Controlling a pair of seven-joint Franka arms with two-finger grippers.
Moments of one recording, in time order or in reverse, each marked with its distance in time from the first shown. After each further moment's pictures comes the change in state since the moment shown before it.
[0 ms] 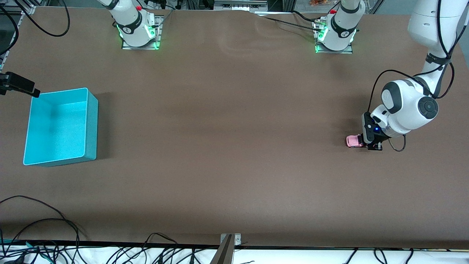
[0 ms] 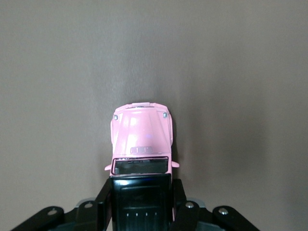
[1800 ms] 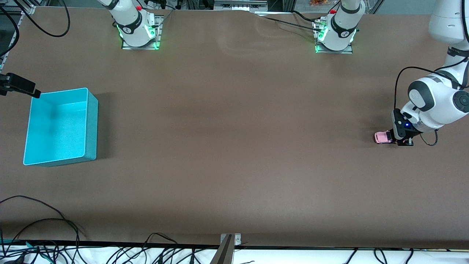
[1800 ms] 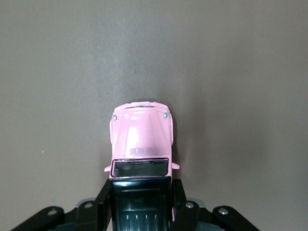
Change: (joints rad) left arm 0.088 0.022 0.129 0.027 0.000 0.003 0.179; right arm 0.000 0.005 -0.001 -0.001 0.000 0.000 0.000
